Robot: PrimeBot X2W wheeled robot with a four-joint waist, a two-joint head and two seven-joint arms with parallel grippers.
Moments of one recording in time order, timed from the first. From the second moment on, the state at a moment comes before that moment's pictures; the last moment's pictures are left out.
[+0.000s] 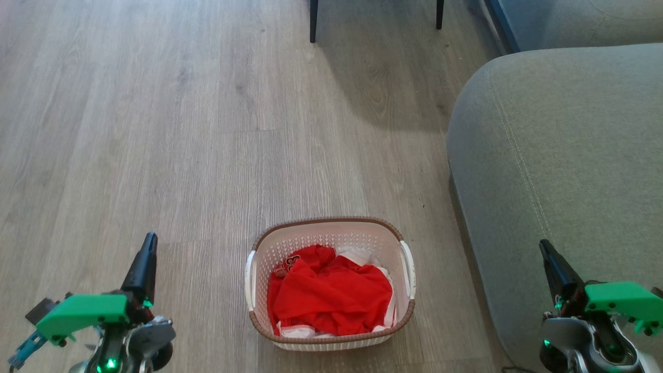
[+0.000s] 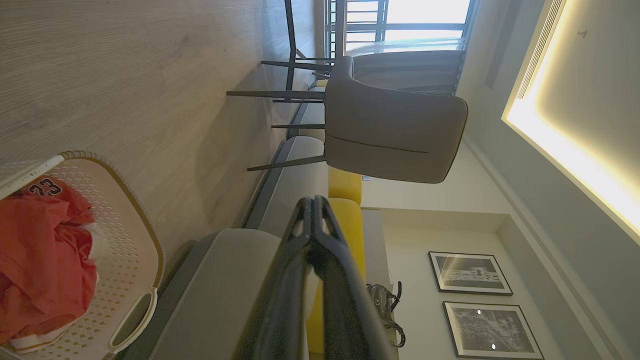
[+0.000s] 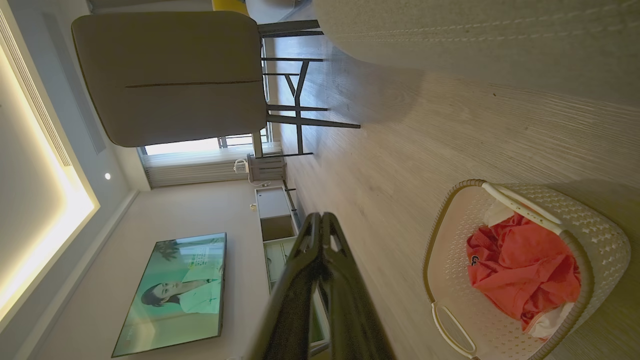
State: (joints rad) left arm -0.05 0.05 0.08 0.27 -1.61 -0.12 0.11; right arm -0.06 -0.04 -0.13 0.28 1.62 0.13 0.11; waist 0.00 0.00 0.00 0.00
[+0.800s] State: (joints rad) left arm -0.05 0.05 0.08 0.27 -1.61 -0.12 0.11; right arm -0.06 -0.04 -0.13 0.28 1.62 0.13 0.11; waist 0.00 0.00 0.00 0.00
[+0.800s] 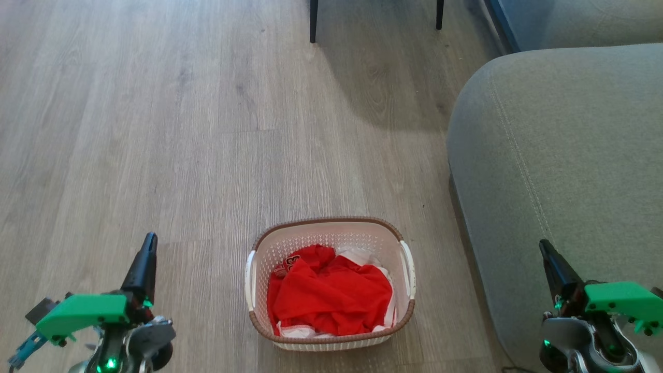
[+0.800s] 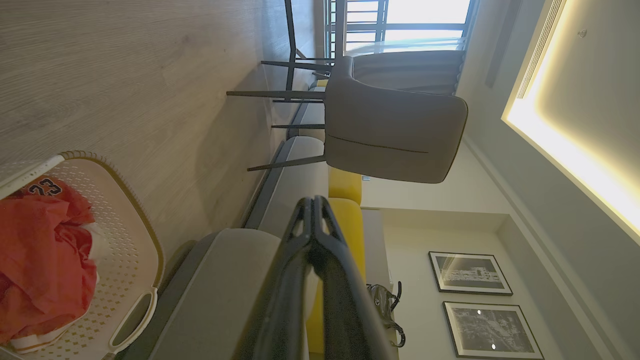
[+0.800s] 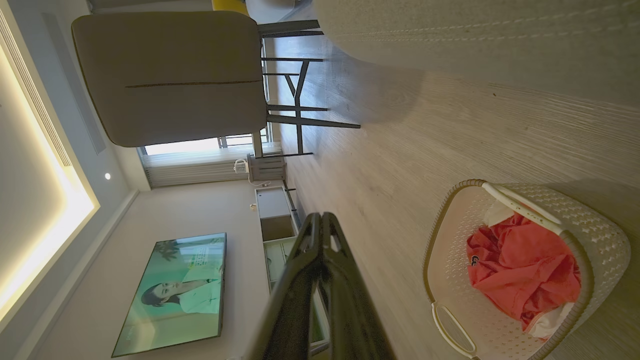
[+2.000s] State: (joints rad) left arm 0.04 0.04 0.07 0.37 -1.61 -0.12 0.11; right arm 0.01 -0.03 -0.12 0.38 1.62 0.13 0.10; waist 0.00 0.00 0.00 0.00
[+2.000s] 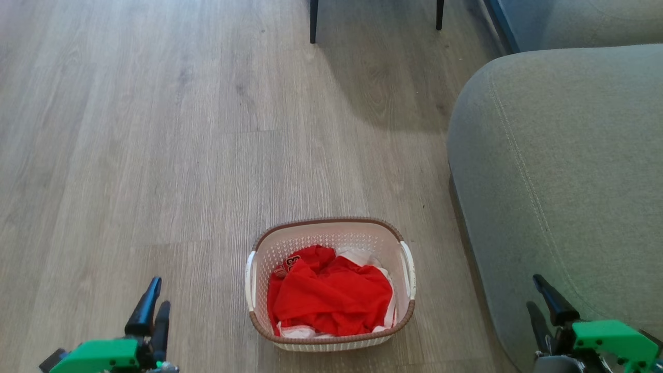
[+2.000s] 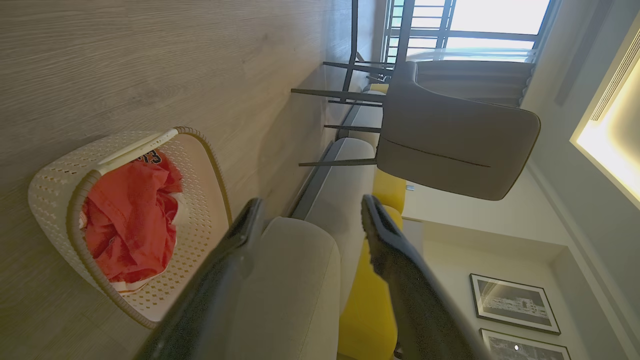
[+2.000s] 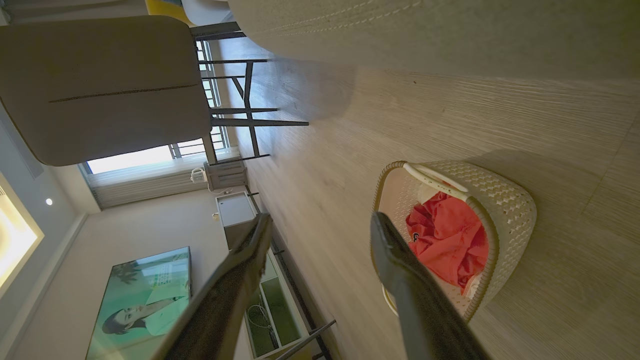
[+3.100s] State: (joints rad) left arm 0.04 0.04 -0.02 0.24 -1.26 -0.06 0.01; right arm 0.01 -0.03 -0.07 0.30 1.29 0.13 0.01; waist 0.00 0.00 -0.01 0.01
